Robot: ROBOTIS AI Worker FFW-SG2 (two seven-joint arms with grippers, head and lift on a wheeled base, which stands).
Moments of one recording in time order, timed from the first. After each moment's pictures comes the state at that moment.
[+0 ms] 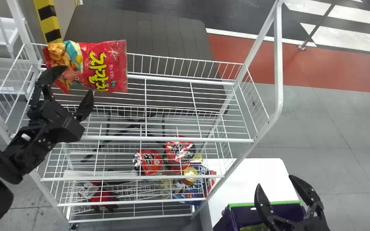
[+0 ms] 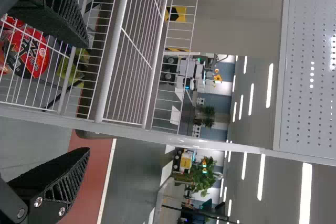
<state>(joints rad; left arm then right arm) -0.23 0.28 -0.36 -1.01 -0.68 -0.44 0.28 0.70 -0.01 -0.42 -1.66 -0.14 -0.55 0.55</state>
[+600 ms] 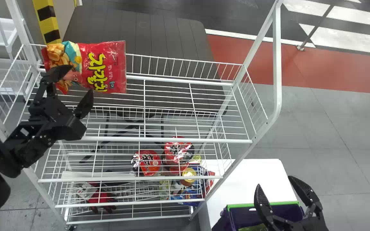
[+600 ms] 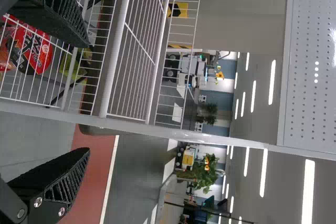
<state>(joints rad) -0.30 0.26 -0.36 -0.92 -0.76 -0.45 0.28 0.69 -0.01 -0.42 -1.64 -0.15 -0.55 0.55</state>
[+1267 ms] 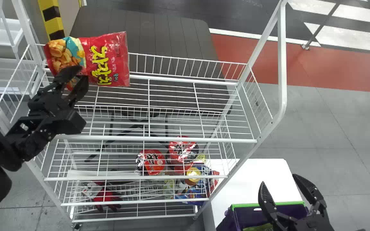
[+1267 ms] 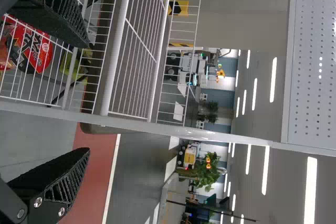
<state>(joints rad) -0.33 0.27 -0.35 -0.88 -0.76 -0.45 0.28 0.66 -0.01 -0.43 -1.62 -0.14 -0.53 0.55</state>
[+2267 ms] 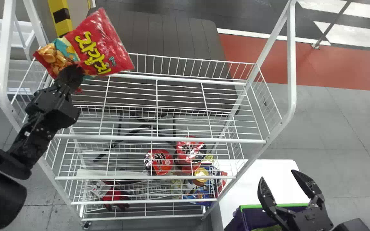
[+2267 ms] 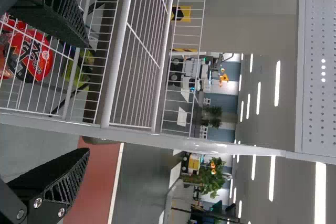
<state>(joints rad) -0.09 0.27 -0.27 -1.31 -0.43 -0.21 0.17 0.60 -0.01 -0.40 -1.59 -0.11 -0.49 0.55</state>
